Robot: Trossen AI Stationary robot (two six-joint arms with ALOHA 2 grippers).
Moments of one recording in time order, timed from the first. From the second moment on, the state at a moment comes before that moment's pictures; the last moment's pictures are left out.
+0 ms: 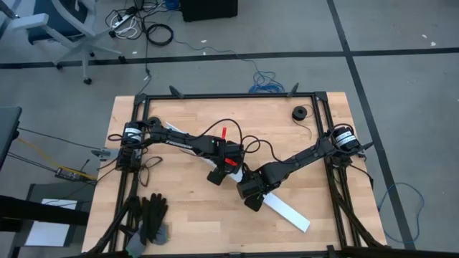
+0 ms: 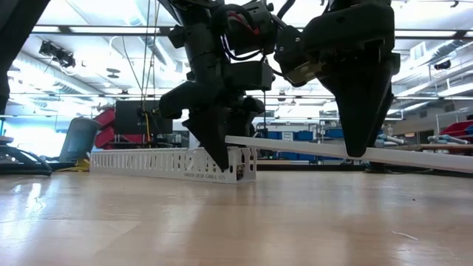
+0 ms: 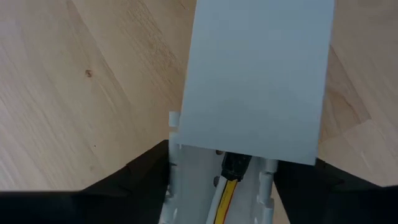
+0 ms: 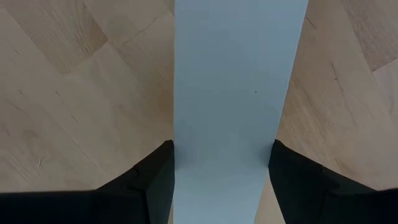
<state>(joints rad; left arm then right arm) -0.03 1.99 1.42 -0.65 0.02 0.49 0.35 1.93 1.40 -0.90 0.02 0.92</state>
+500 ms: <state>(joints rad) -0.03 1.99 1.42 -0.66 -0.03 0.49 0.33 1.93 1.40 -0.91 0.00 0.90</state>
